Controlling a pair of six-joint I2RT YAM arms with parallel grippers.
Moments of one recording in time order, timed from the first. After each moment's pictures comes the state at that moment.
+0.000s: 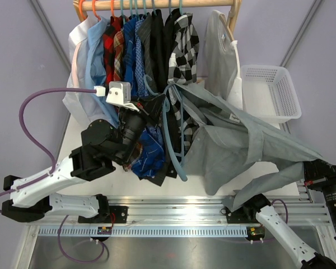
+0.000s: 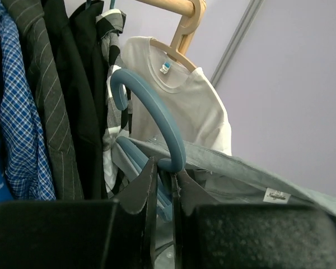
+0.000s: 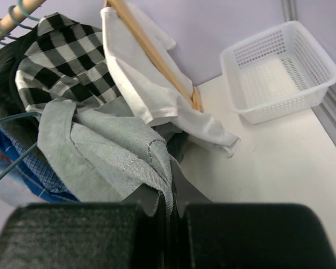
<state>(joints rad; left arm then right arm) -1.26 1.09 1.42 -0.01 -0.81 -0.15 0.46 0.39 1.59 -1.16 0.46 0.51</state>
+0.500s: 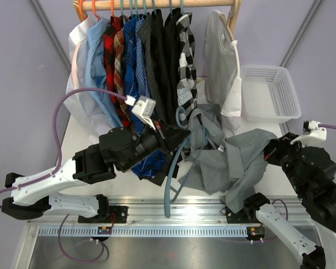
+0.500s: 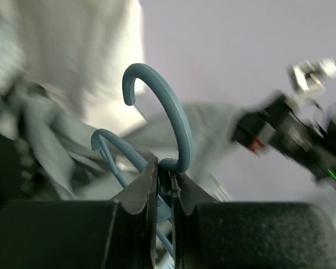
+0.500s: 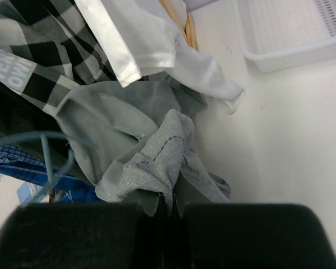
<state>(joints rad) -1.30 1.07 1.37 -0.27 -0.45 -0.57 0.46 0.53 1.31 -1.04 0.37 0.54</state>
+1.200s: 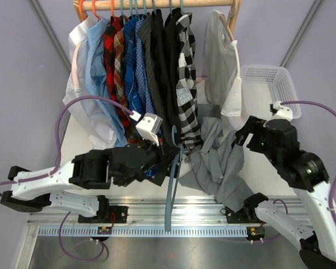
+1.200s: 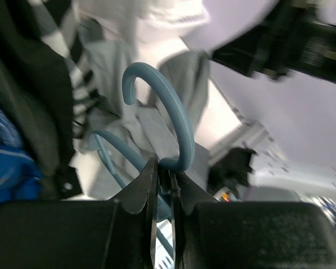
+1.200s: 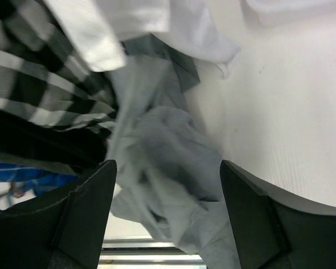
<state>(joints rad) -1.49 1.07 1.40 -0.66 -0.64 -0.69 0.46 0.80 1.24 -1.03 0.34 0.55</state>
